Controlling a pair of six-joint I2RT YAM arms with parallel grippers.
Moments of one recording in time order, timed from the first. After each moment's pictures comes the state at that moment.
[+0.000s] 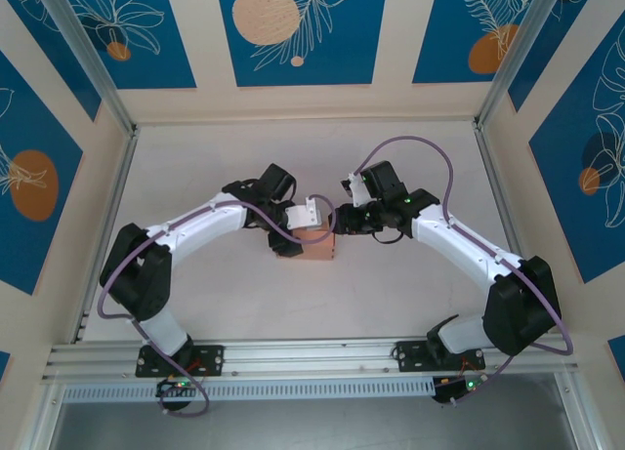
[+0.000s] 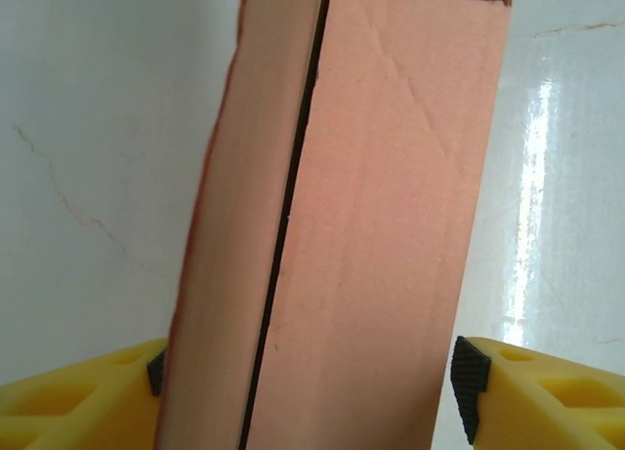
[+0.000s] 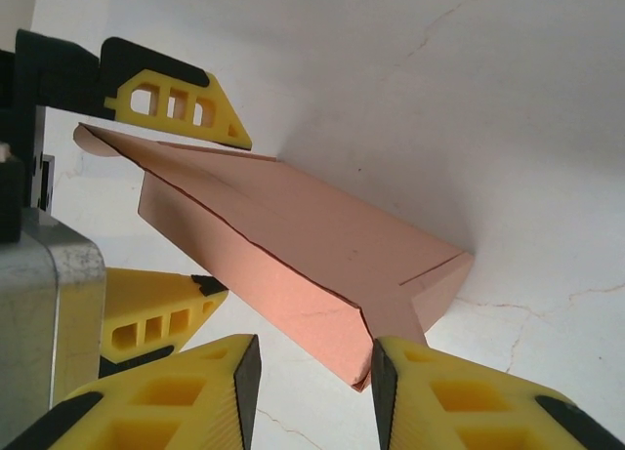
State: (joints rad) left arm -0.65 1.68 1.25 -0.72 0.29 0.74; right arm 0.53 1.38 1.05 -0.62 -0.41 0.40
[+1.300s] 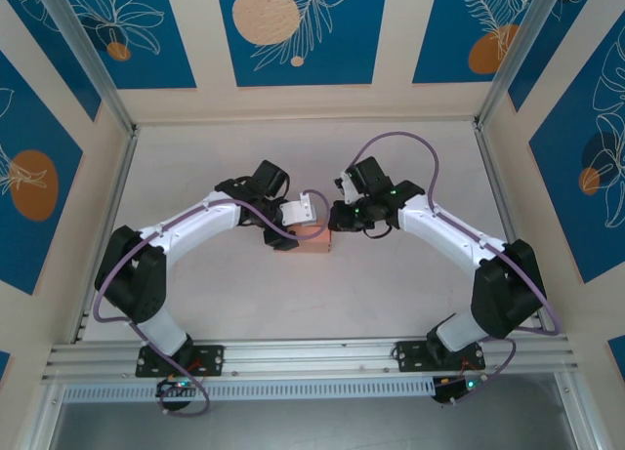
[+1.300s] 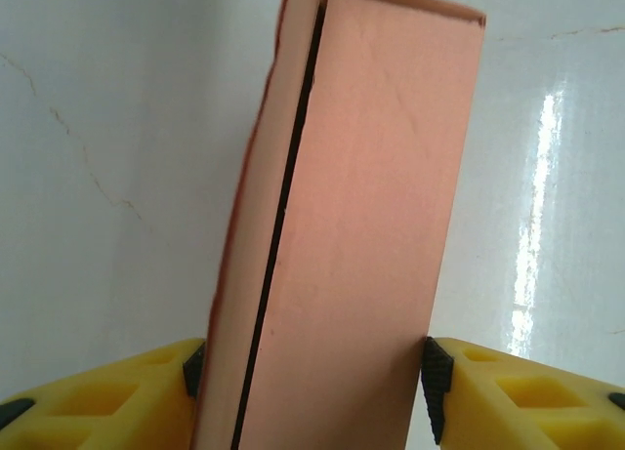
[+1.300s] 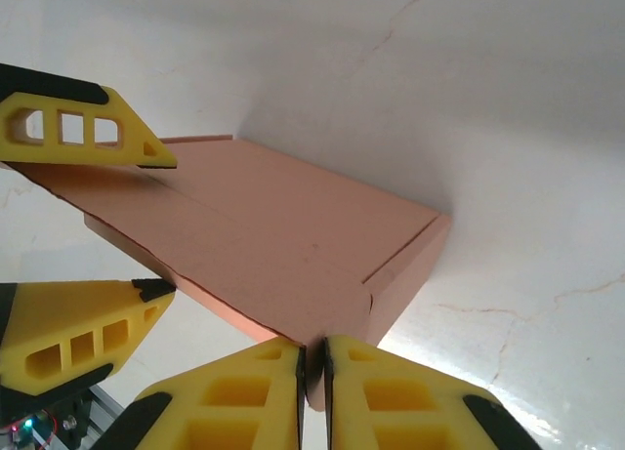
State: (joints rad) left arm -0.62 1.65 1.24 -0.72 0.30 0.74; right arm 0.58 1.49 1.15 -0.68 -0.31 0.47
